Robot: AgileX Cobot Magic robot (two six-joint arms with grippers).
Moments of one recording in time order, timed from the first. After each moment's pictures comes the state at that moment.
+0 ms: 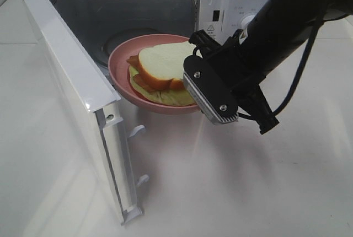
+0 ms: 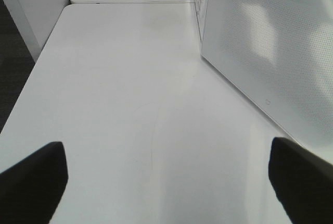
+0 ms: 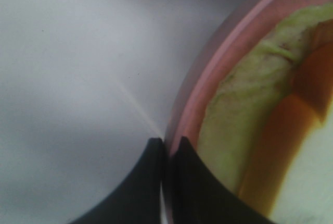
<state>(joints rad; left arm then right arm) -0.01 0.00 -0.50 -0.02 1.04 0.02 0.58 1.66 -1.05 0.18 0.55 -1.77</state>
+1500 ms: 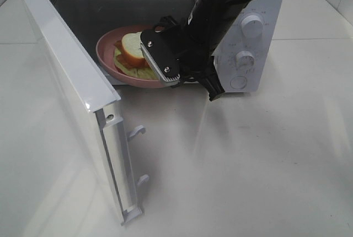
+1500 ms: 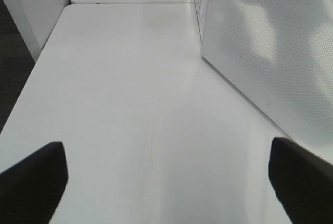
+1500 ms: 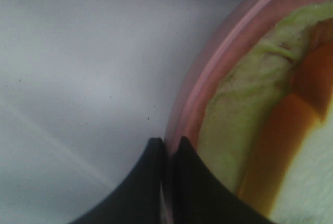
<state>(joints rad) -0.01 0.00 -0.50 -0.02 1.04 0.02 0.58 2.01 -1.49 0.11 0.66 -1.62</state>
